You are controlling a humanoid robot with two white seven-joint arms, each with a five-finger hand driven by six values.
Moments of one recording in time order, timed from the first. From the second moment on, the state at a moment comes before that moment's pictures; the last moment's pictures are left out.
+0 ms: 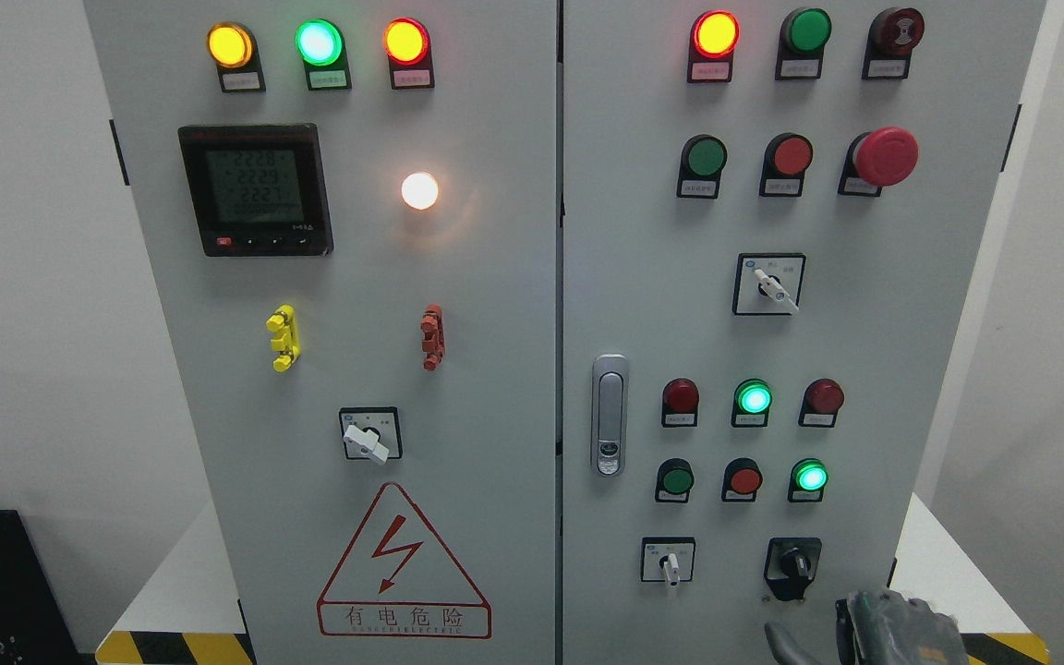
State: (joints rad) left arm 0.04 -0.10 -0.08 -0.07 0.20 -0.02 -0.04; right arm -0.15 -0.15 0.06 -1.78 1.16 0.31 0.17
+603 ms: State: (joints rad) left arm 0.04 -0.10 -0.08 -0.07 0.20 -0.02 -0.04; right arm -0.20 -0.15 0.06 -1.73 1.16 0.33 0.17
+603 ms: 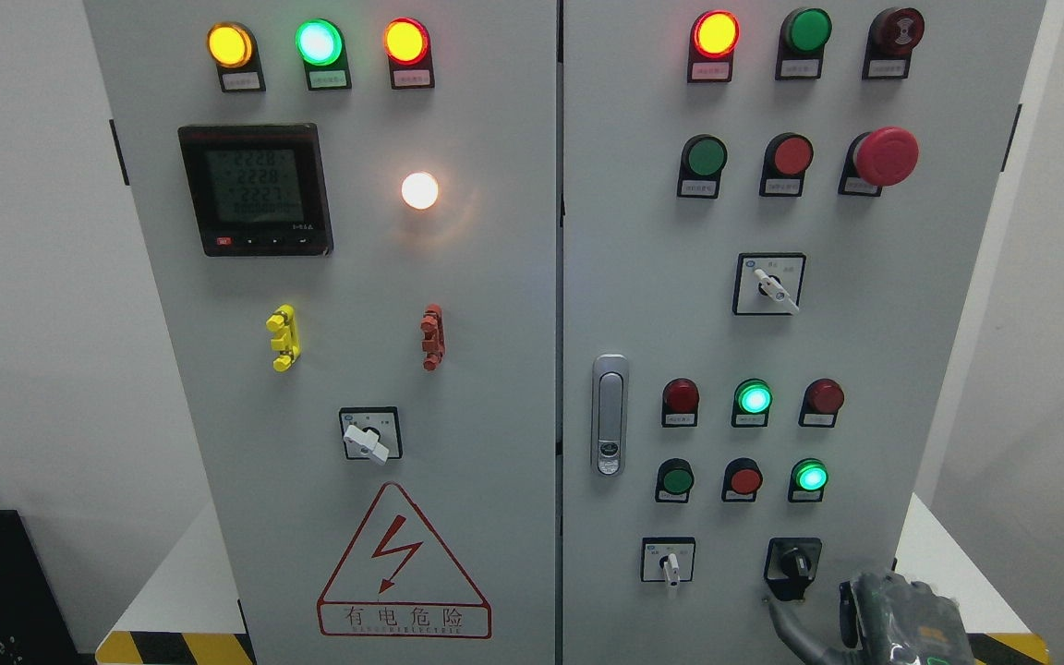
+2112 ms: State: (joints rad) left arm 0.04 -0.10 -0.08 -0.07 0.20 -0.02 -0.04; right arm -0.24 -0.15 0.02 -1.66 1.11 0.35 0.17
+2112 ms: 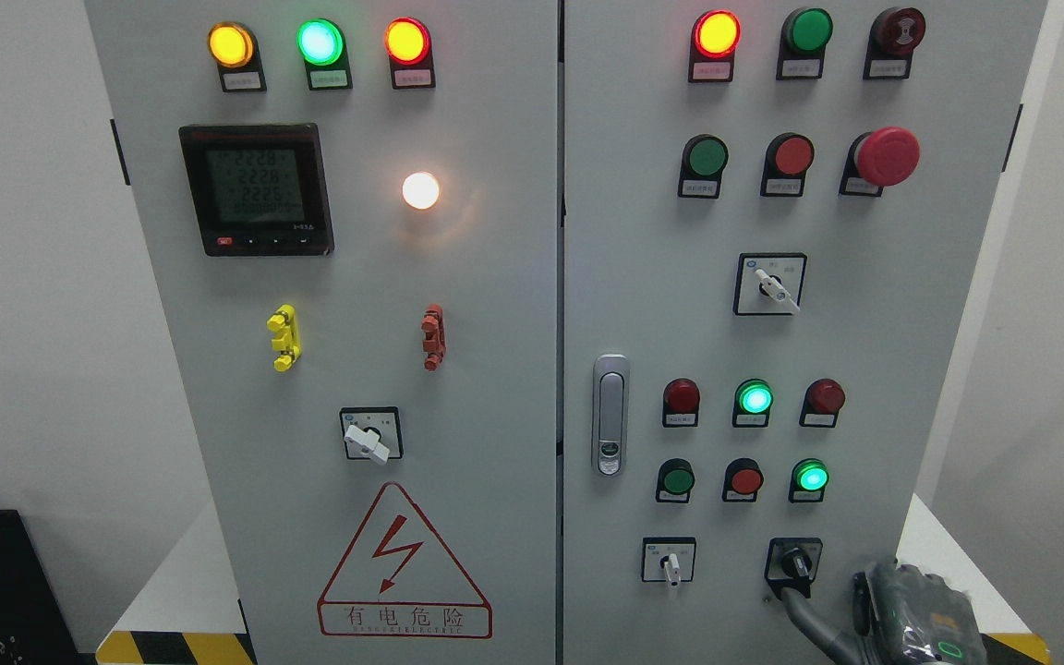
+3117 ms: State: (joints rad) left arm 0.04 -0.10 -0.08 -0.07 0.20 -0.02 -0.04; right arm -0.24 -0.15 0.00 -1.66 1.07 0.37 0.17
